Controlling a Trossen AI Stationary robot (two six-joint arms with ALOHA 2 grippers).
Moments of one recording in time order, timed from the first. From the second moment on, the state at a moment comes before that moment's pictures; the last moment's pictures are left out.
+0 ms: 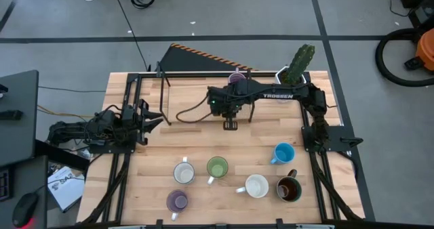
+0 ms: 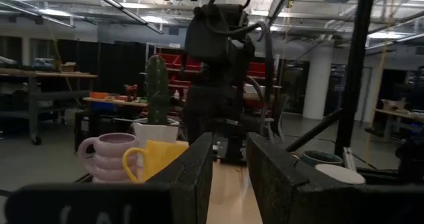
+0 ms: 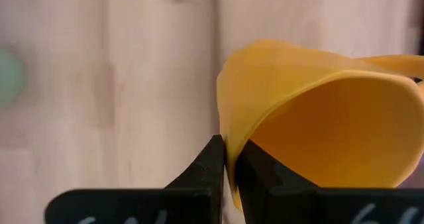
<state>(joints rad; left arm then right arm) 0.00 0.01 0.06 0.24 -0.17 -0.06 -0.12 1.98 1.90 -1.20 0.11 -0.13</state>
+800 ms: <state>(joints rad) 0.00 0.01 0.06 0.24 -0.23 -0.03 -0.30 2.20 2.31 -1.28 0.14 -0.27</state>
